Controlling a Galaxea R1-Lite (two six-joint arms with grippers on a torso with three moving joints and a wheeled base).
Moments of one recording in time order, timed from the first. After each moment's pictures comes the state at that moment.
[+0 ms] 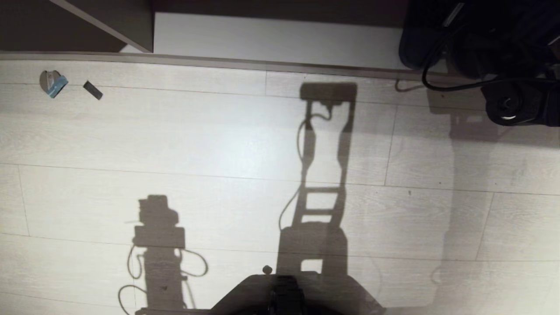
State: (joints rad) left arm 0.00 0.00 0.00 0.00 0.00 0.00; right arm 0.05 2.03 -1.84 -0.93 -0.10 -0.09
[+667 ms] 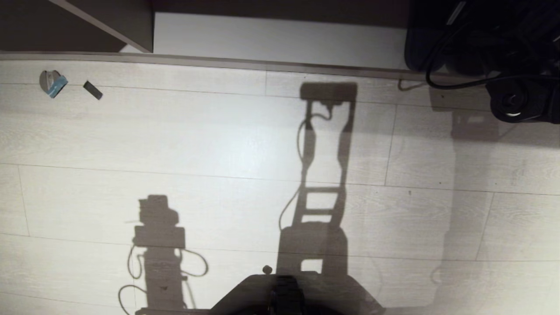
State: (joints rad) left arm 0.00 0.00 0.00 0.00 0.00 0.00; right arm 0.05 2.01 -1.84 -0.89 -0.08 -0.14
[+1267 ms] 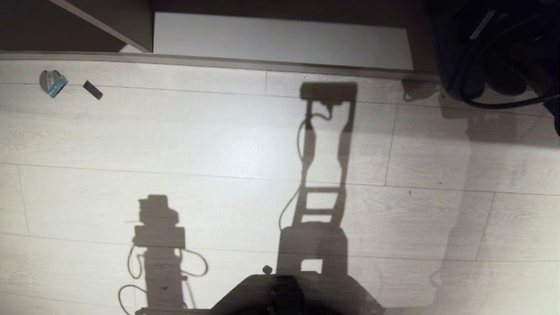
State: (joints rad) left arm 0.00 0.00 0.00 0.00 0.00 0.00; right arm 0.07 1.68 -1.37 -0.84 -0.01 -0.01
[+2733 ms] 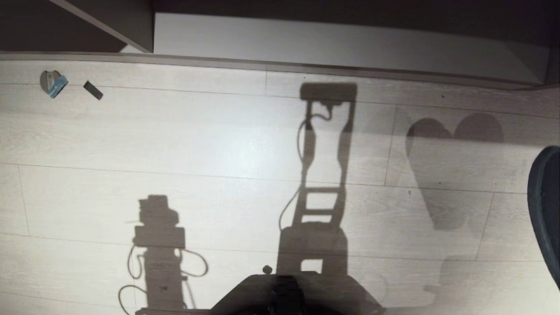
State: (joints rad) left arm 0.00 0.00 0.00 0.00 0.00 0.00; right arm 0.04 0.37 -0.14 -0.49 0.04 -0.07
